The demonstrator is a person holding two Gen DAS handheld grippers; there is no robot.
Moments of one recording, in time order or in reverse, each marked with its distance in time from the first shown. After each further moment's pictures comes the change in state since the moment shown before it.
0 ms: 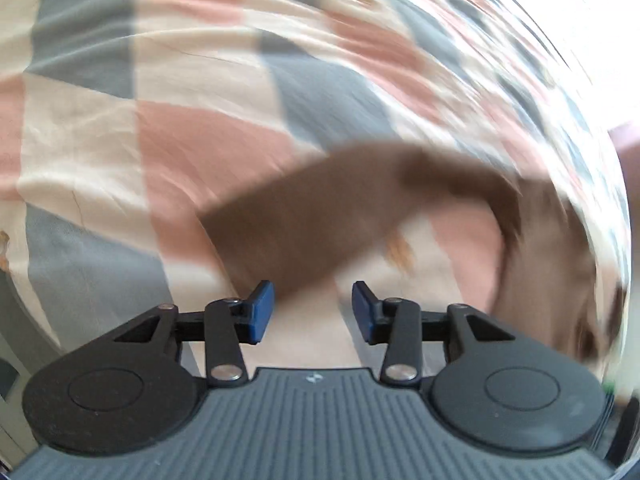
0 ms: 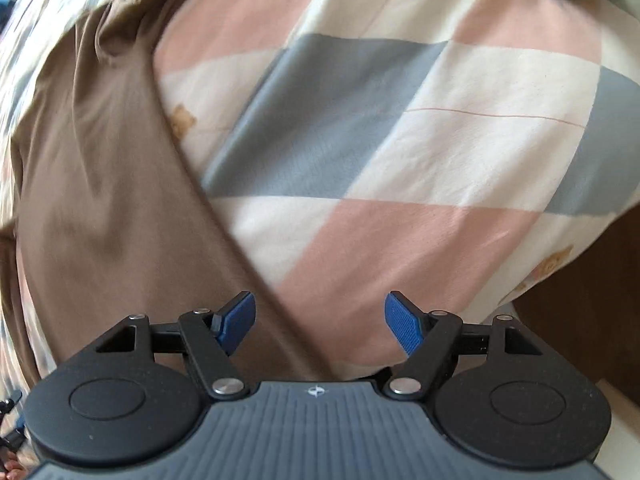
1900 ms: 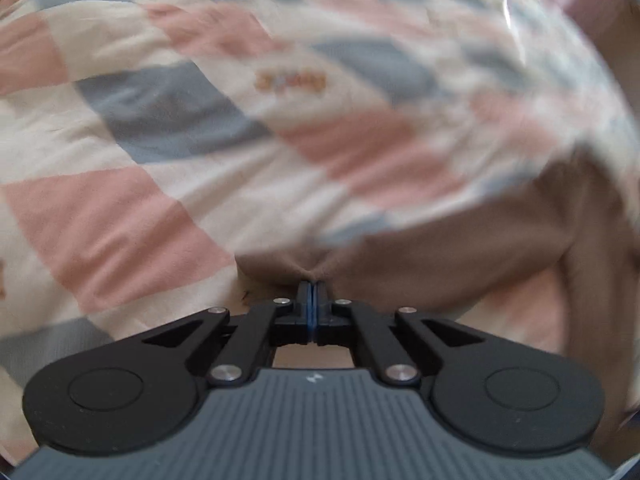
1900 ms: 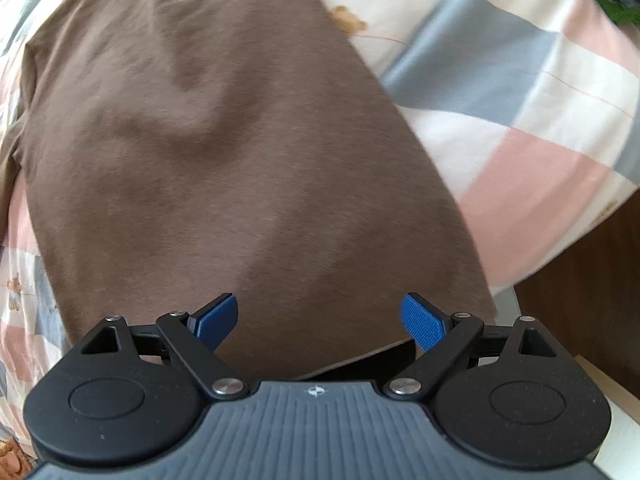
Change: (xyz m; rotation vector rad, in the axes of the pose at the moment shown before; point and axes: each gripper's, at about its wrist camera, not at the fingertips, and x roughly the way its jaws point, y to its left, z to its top) left arm -0.005 -0.020 0.202 0.478 0.013 -0.031; right arm 0.026 0.126 -0.023 -0.085 0.088 -0.132
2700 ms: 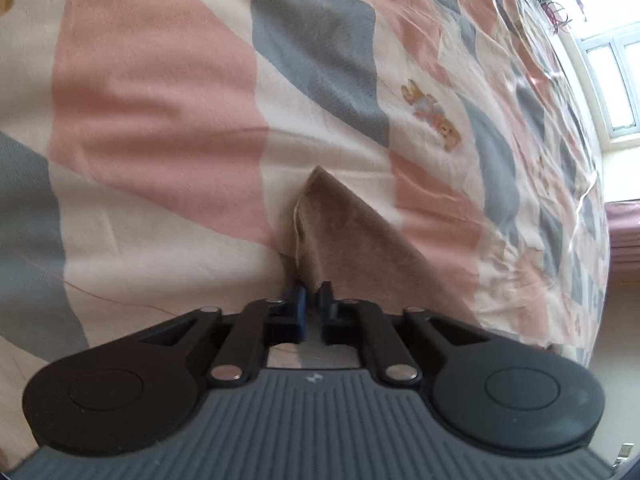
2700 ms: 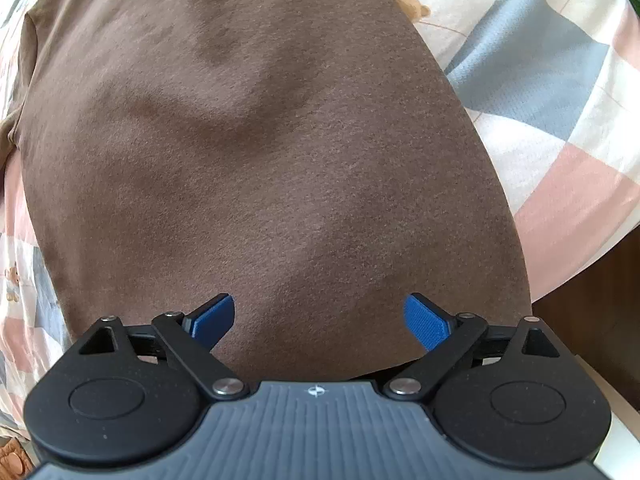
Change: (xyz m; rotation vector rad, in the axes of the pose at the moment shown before) left arm 0.075 0.058 -0.026 -0.602 0.013 -0.098; right arm 0.012 0.014 0.020 -0.044 0.087 -0.016
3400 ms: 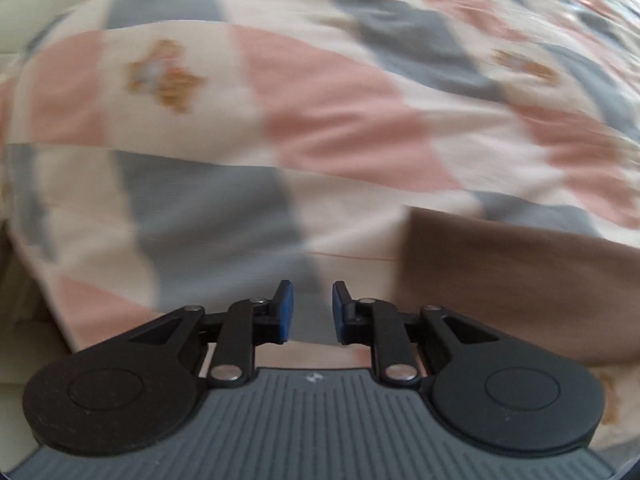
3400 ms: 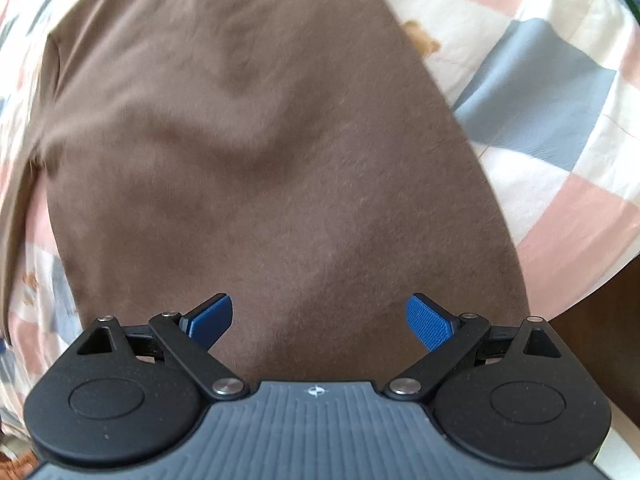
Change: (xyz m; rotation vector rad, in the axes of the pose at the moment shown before) left arm -0.056 0.026 -0.059 0.267 -0.183 0.584; right arm -0.017 -0.018 -0.001 -0.001 -0.090 0.070
